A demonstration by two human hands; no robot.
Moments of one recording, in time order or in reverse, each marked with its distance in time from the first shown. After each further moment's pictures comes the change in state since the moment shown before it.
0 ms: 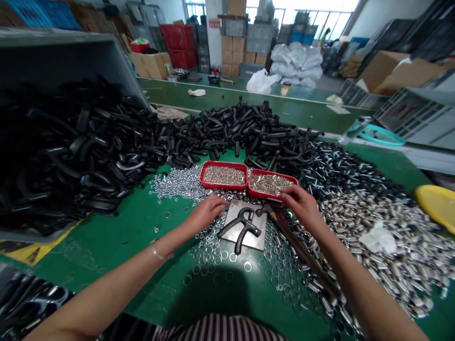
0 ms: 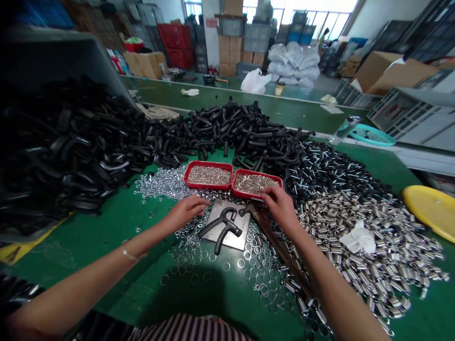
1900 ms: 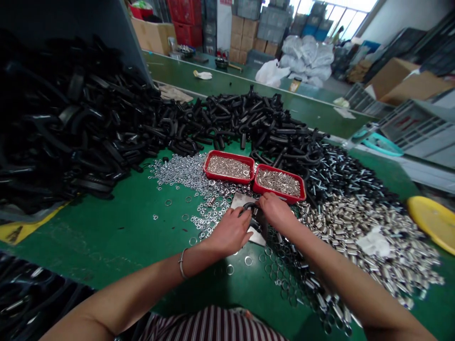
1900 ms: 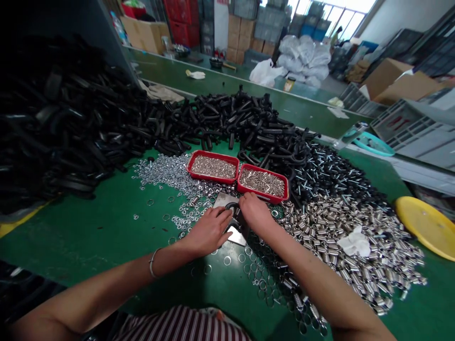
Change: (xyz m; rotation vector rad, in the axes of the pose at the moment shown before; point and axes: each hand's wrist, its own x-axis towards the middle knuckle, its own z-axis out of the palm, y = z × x) left_hand -0.041 0.025 0.073 0.746 -0.088 0.380; right_hand 0.003 -0.067 0.061 -0.780 -0.535 -0.269
